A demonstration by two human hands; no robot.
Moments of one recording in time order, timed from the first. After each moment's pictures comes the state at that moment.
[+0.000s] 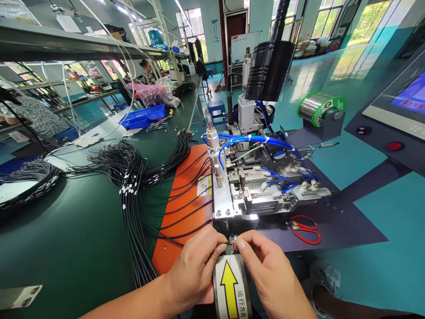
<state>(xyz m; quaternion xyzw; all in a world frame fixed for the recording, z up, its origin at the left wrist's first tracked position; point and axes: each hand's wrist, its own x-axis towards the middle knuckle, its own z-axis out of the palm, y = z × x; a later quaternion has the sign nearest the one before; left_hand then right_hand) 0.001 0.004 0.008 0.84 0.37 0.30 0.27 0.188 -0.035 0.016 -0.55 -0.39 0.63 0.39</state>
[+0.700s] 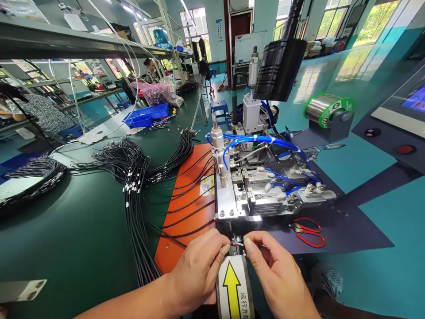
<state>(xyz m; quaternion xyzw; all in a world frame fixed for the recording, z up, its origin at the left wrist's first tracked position) 0.003 0.002 0.008 0.85 0.38 0.26 0.24 0.193 -0.039 0.010 -0.63 -0.42 0.50 0.42</state>
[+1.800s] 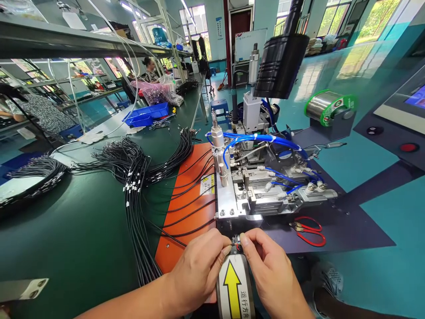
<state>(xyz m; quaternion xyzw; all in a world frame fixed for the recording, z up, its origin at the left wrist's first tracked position) 0.003 0.002 0.007 0.86 0.37 0.26 0.22 0.189 -0.034 0.002 -0.60 -0.46 0.54 0.37</state>
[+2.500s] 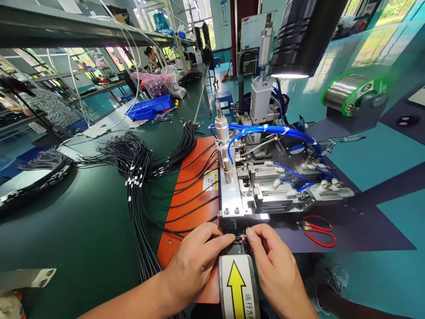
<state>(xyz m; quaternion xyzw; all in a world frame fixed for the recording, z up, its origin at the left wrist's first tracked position) -0.013 0.006 0.004 0.87 0.37 0.26 0.20 0.190 -0.026 -0.015 -0.65 -0.47 0.48 0.36</state>
